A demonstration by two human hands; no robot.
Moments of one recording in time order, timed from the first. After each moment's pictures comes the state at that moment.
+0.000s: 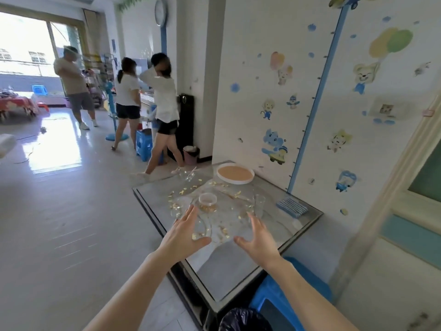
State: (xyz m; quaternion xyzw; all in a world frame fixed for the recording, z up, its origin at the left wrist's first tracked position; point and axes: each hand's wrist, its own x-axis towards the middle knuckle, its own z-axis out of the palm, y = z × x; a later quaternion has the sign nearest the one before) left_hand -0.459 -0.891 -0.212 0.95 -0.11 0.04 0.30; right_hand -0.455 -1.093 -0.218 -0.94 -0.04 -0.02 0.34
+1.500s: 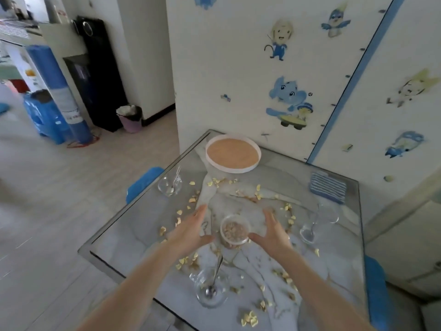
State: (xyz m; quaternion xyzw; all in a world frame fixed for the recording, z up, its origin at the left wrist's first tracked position) left_hand 0.077 -0.733 -0.317 0.91 -0.27 -0.20 0.24; right_hand -0.007 -0.938 -0.326 -0.90 0.25 0.06 0.34
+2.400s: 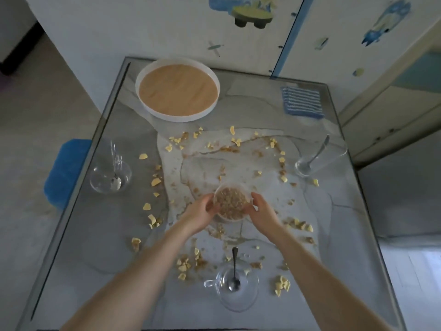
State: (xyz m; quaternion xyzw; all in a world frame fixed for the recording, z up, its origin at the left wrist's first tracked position) left_hand 0.198 -0.813 -0.467 0.78 -0.29 -0.47 0.29; right_hand 0.069 -0.928 -0.449 -0.72 0.51 0.10 0.45
